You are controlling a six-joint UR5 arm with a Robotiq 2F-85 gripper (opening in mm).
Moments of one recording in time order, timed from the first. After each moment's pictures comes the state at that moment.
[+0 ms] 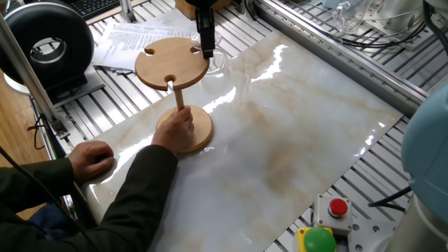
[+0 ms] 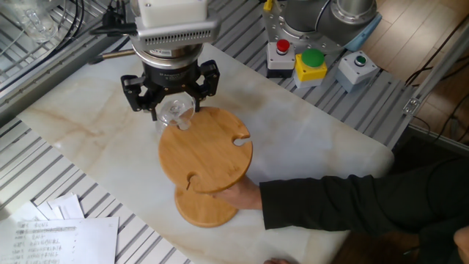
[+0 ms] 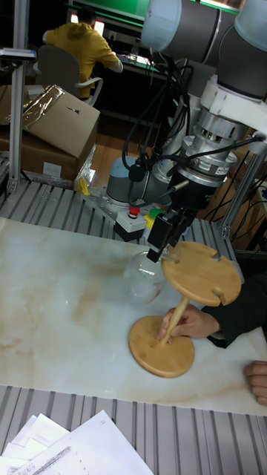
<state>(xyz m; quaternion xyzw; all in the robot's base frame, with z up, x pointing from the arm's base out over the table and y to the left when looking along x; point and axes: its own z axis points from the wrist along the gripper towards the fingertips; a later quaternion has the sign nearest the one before) 0.578 0.057 0.249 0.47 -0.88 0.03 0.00</state>
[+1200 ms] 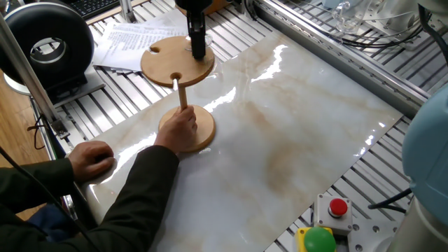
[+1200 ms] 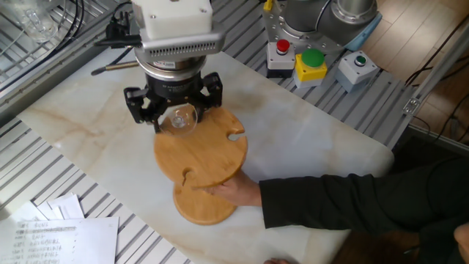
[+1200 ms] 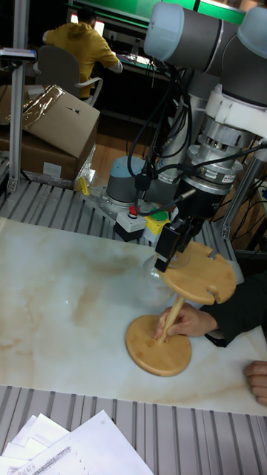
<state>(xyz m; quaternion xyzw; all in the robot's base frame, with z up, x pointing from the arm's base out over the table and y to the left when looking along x) 0.590 0.077 0.238 0.47 -0.88 0.02 -0.02</state>
